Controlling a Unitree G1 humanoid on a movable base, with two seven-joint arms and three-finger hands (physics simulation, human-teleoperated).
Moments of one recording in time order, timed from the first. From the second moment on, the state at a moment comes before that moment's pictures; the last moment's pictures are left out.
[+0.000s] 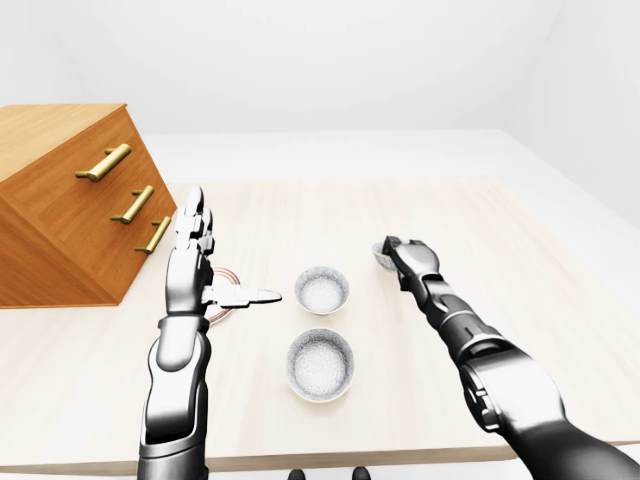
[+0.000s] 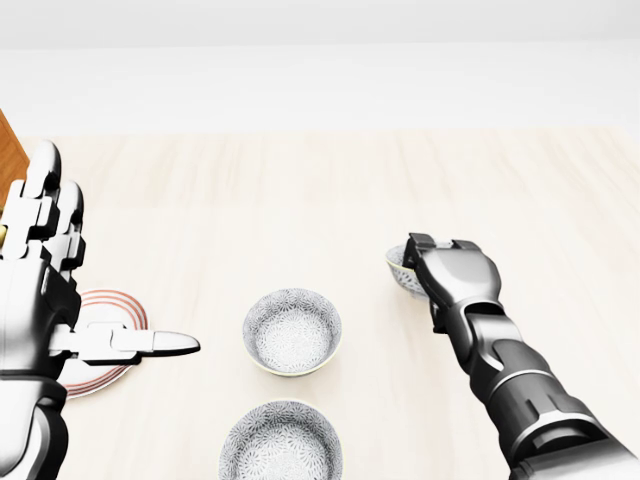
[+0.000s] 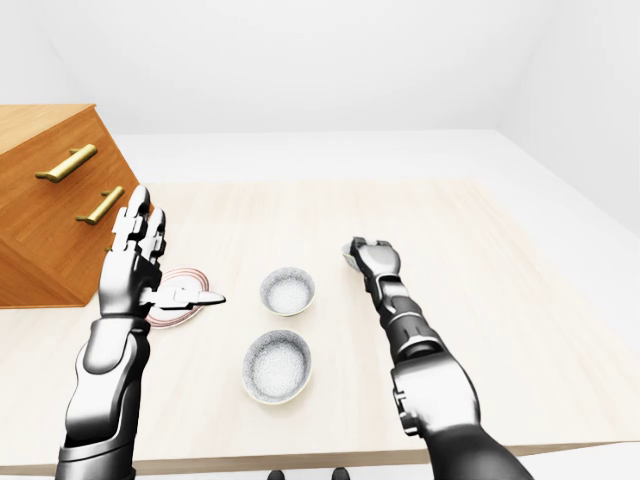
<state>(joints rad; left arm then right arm) -0.11 0.10 0.15 -0.31 0.04 0.09 -0.07 -0.86 -0.21 0.08 1.33 -1.13 -0.09 -0.30</state>
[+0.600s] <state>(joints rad) -0.13 0.10 0.16 -0.33 0.04 0.09 -0.08 -0.69 -0.23 0.05 0.74 -1.05 -0.09 -0.07</state>
